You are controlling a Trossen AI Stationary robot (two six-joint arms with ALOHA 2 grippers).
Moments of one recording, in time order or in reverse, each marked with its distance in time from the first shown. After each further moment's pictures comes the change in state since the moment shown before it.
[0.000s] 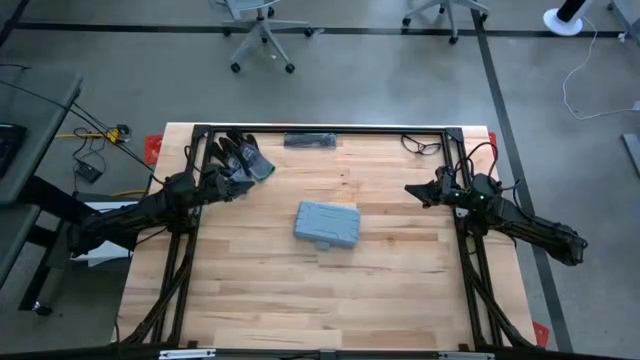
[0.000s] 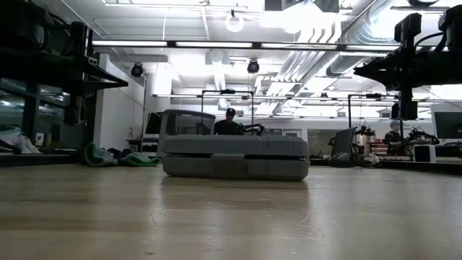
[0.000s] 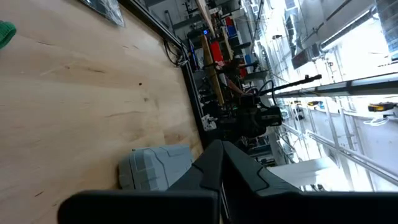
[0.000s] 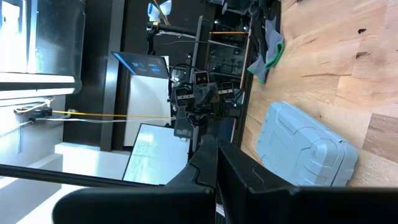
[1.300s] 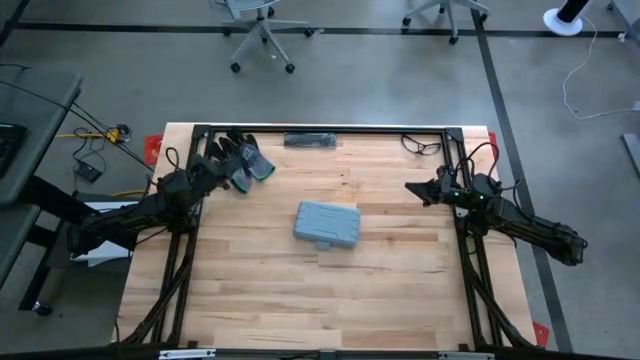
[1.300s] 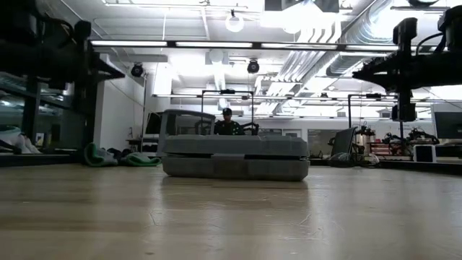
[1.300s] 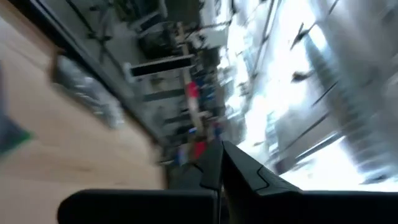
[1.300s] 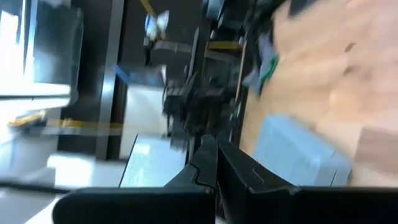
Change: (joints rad) left arm 0.001 0.003 0.000 0.181 -0.459 -0.156; right arm -0.001 0.000 0.000 -0.011 0.089 -0.007
